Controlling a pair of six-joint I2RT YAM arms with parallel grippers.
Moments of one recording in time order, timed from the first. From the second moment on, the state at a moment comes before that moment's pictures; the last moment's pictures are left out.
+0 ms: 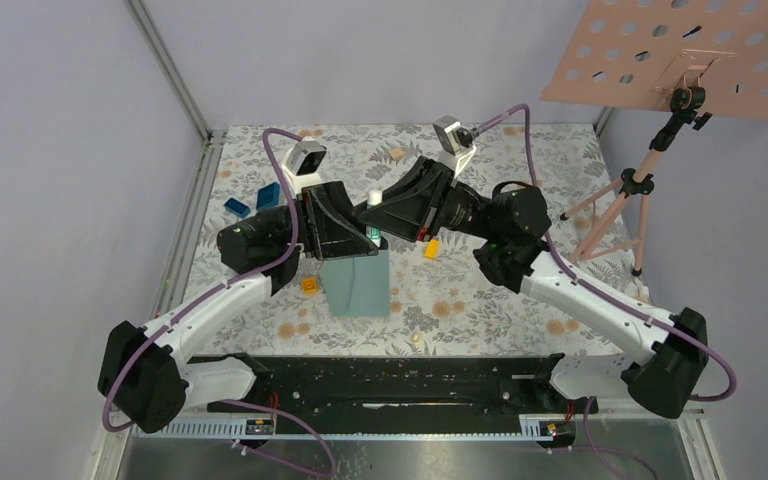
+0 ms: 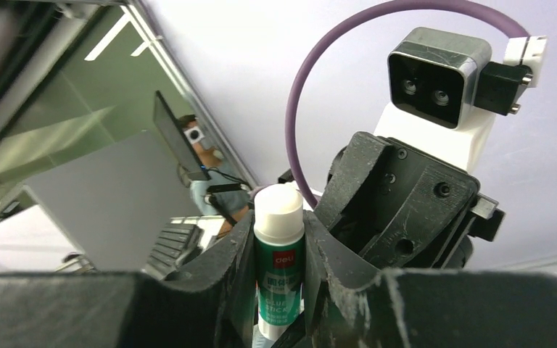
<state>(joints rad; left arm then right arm) -0.59 1.19 0.86 1.38 0.99 -1.71 0.85 1.29 1.12 0.86 -0.64 1.11</state>
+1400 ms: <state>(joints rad) -0.57 0.89 1.11 -0.28 0.77 -0.65 1.09 1.08 1.25 -0.25 0.05 0.27</state>
